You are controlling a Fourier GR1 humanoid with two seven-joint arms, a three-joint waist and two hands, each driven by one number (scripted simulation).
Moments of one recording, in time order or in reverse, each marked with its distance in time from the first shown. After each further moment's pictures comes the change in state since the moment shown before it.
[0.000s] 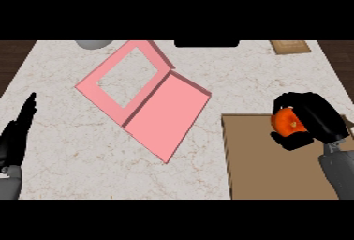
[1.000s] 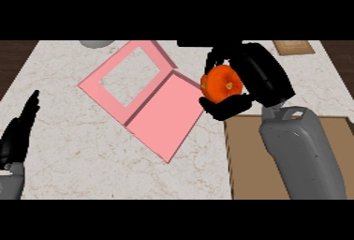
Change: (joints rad) left arm -0.020 -0.020 0.012 -0.003 -0.023 -0.022 0.009; right arm -0.379 0.330 0.042 -0.201 -0.129 0.201 0.350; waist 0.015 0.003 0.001
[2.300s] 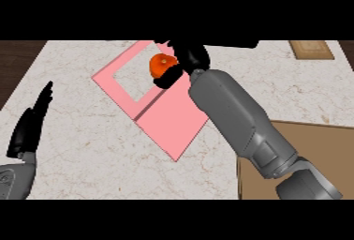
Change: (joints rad) left arm -0.074 -0.030 -0.020 0.032 -0.037 -0.026 -0.013; right arm -0.535 0.130 0.196 1.010 -0.390 -0.471 0.104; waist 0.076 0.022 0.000
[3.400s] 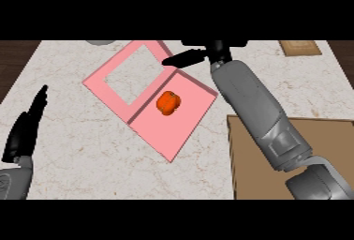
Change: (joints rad) left arm 0.029 -0.004 0.022 -0.020 -0.008 0.007 0.025; right arm 0.005 -0.056 -0.183 0.080 -0.385 -0.136 -0.431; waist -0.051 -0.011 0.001
